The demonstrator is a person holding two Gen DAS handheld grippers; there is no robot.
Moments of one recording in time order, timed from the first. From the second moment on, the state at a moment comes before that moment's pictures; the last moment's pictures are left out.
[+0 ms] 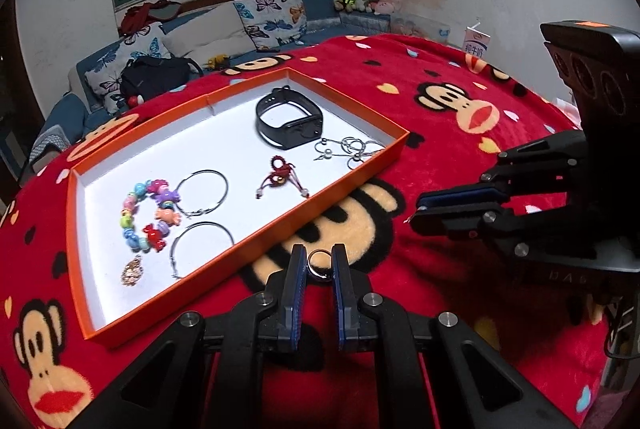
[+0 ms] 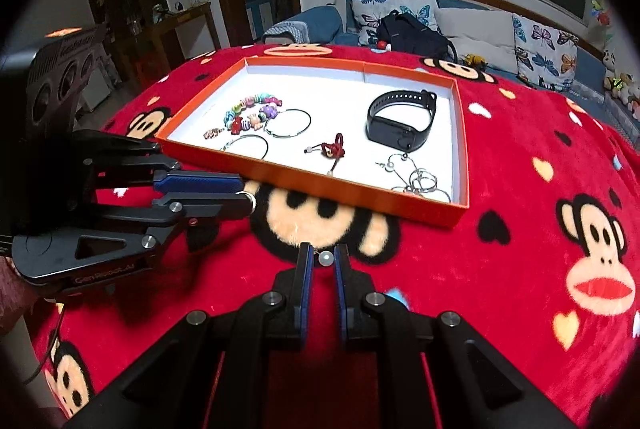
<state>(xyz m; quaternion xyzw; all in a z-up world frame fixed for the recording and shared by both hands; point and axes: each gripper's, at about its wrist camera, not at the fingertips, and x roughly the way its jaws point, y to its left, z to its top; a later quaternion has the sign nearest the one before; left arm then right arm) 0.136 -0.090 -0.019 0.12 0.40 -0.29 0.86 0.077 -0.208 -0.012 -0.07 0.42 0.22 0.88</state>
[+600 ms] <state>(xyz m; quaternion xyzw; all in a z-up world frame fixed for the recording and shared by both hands) 0.171 -0.050 0.016 0.09 0.38 -0.24 0.89 0.121 -0.199 0.007 -0.06 0.39 0.21 0.89</state>
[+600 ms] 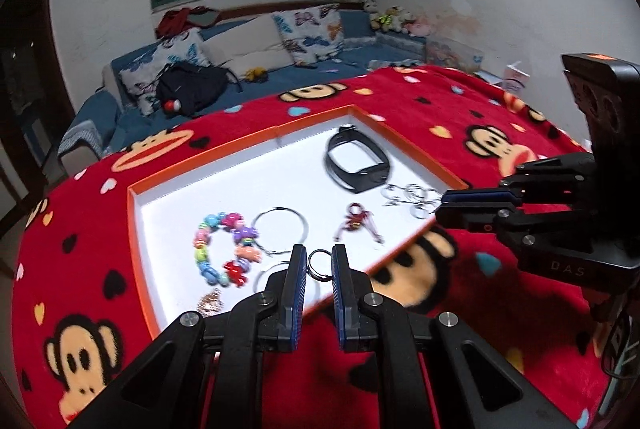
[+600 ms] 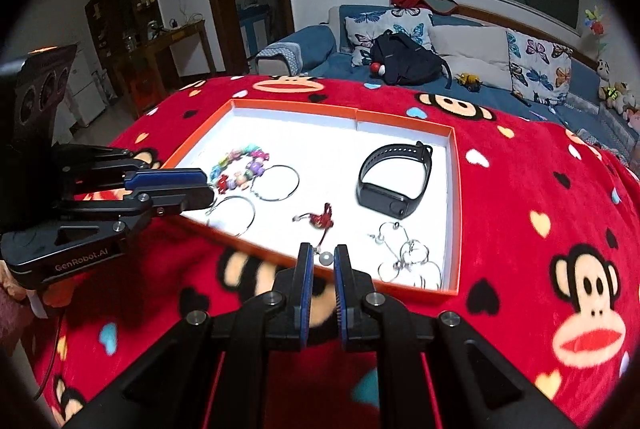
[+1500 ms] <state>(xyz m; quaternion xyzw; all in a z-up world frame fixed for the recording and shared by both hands) 0.198 -0.034 -0.011 0.06 0.41 -0.19 0.89 0.144 -0.198 -0.017 -0.02 0.43 0.19 0.88</state>
